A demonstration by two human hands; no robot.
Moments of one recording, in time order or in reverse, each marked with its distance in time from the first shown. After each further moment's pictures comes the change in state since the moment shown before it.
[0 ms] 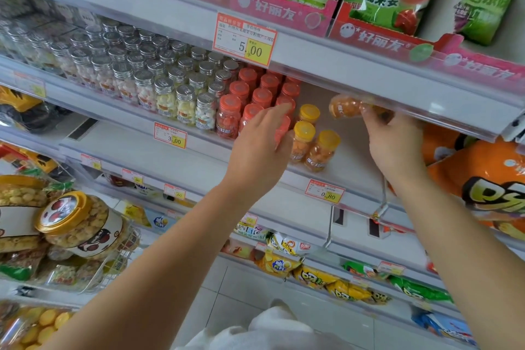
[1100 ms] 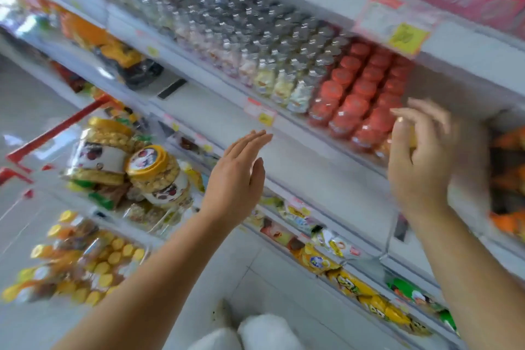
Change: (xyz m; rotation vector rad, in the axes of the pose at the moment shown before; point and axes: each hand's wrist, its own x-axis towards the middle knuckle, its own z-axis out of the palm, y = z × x) left_hand -0.101 -0.100 -0.084 0.222 0.127 -0.186; right_hand -0.054 -0.037 0.079 -0.012 0.110 -0.615
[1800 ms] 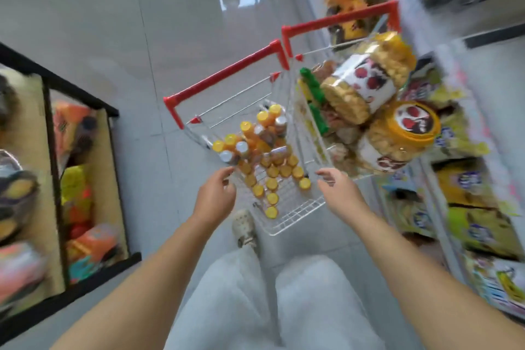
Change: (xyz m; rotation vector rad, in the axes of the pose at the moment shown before) left_hand -0.323 -0.361 -0.213 -0.187 0.169 -1.428; right_hand -0.273 -0.377 0.355 0.220 -1.583 0.196
